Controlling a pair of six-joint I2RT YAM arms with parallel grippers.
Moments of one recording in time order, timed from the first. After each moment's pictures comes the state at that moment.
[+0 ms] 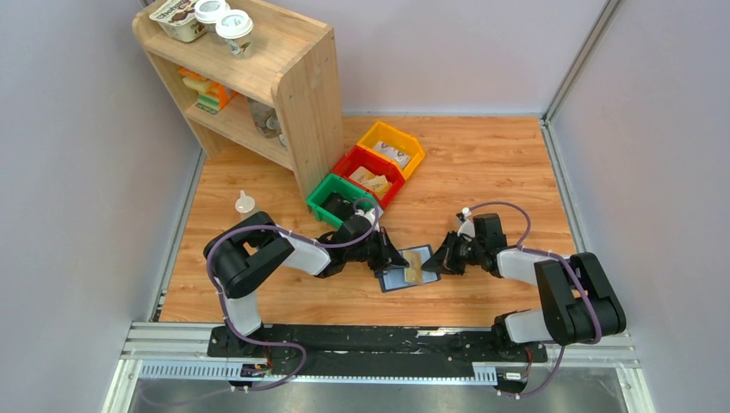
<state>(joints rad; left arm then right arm) -0.89 1.81 0.67 0.60 0.33 -1.17 0.21 1.38 0.36 0.09 -0.71 0.69</state>
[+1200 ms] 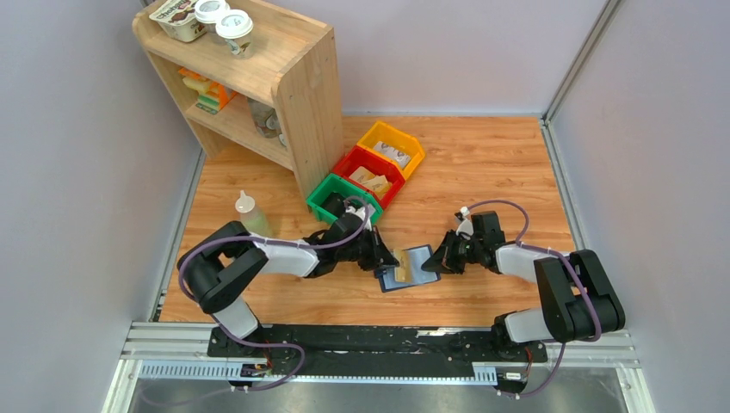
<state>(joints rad) -0.88 1.67 0.63 0.48 0.28 -1.11 0.21 1.40 0.39 0.02 -0.70 0.68</state>
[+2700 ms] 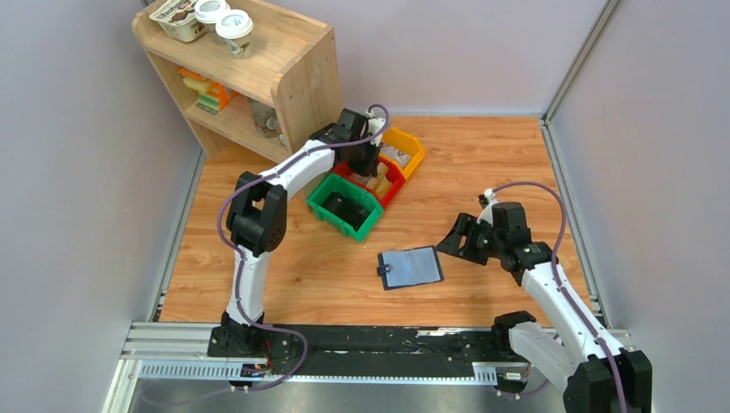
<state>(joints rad) -0.52 2.12 1.78 -0.50 0.28 -0.01 0.21 0.89 0.56 -0.49 -0.39 0.52</state>
